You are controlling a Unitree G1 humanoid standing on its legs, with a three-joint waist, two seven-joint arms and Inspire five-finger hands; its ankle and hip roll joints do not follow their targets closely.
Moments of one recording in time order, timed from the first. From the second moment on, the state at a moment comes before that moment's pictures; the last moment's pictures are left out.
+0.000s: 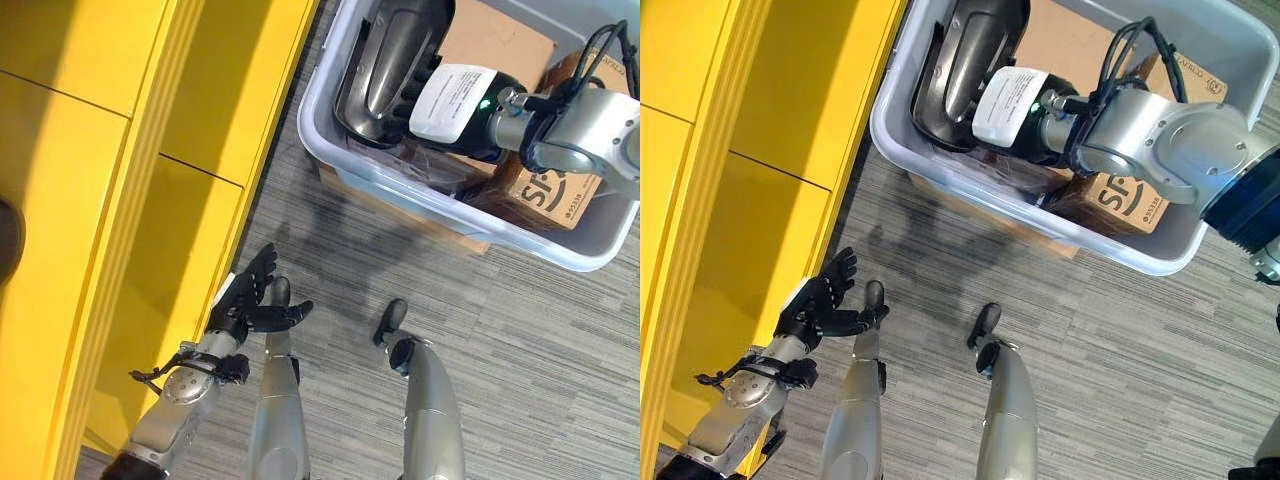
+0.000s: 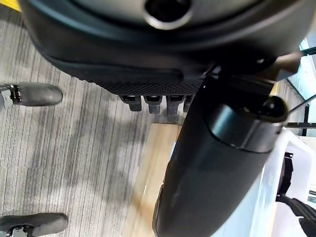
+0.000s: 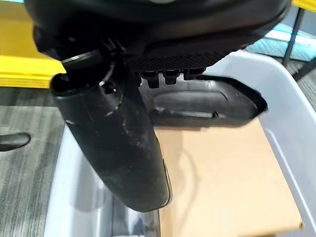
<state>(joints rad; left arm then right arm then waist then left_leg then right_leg) 0.02 0.65 -0.28 -0.01 -0.54 -0.12 0.10 -1.70 -1.15 1.40 0.29 -0.67 -0.22 0.19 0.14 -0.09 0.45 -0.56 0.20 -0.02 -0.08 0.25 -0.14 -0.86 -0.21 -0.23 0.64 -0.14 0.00</state>
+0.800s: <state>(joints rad) 0.01 0.65 -0.31 -0.01 -0.54 -0.12 0.08 -1.70 -1.15 1.40 0.42 -0.74 -0.21 0.16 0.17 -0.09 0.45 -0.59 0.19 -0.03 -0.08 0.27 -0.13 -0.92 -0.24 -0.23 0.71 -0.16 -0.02</state>
